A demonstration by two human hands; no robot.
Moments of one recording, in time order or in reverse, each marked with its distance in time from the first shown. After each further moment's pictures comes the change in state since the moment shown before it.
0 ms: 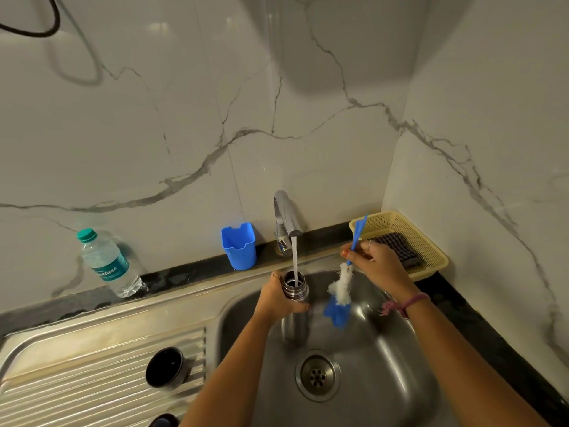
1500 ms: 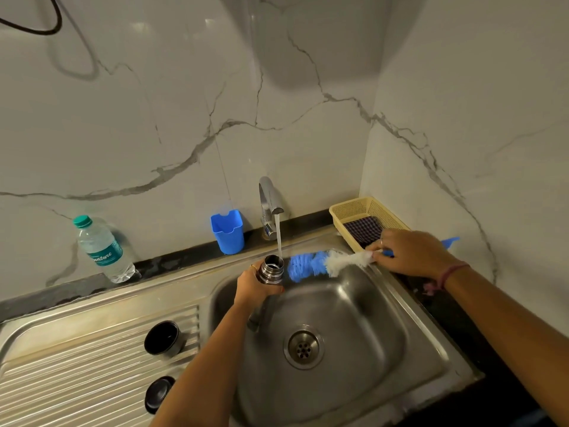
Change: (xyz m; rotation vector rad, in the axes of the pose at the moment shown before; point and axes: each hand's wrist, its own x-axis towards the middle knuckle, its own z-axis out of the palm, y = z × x) left_hand -0.042 -0.009 -0.008 -0.054 0.156 0.044; right_hand -0.064 -0.010 -0.096 -0.978 -0.229 -0.189
